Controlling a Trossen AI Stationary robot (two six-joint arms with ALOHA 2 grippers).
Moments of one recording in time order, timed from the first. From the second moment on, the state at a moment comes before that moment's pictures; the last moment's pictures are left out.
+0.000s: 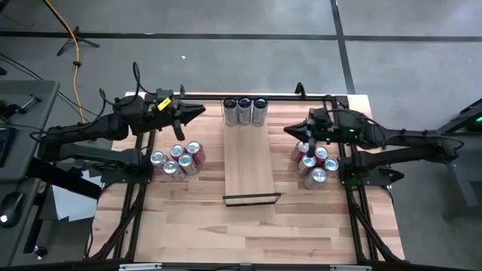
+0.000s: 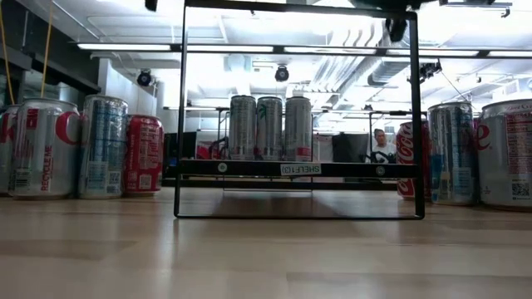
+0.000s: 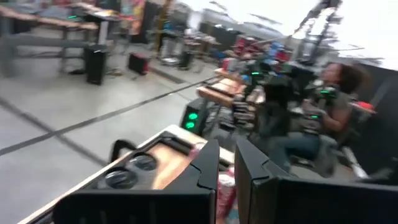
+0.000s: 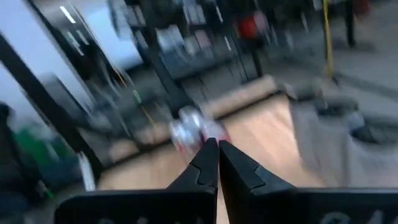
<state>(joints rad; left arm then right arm) 0.16 0.83 0.92 -0.06 -0.19 -0.29 -0.12 0.81 0.71 0.04 0.02 0.36</state>
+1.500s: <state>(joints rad) 0.06 0.79 0.67 0.27 -0.21 -0.22 -0.12 0.78 0.64 0.27 0.06 0.34</state>
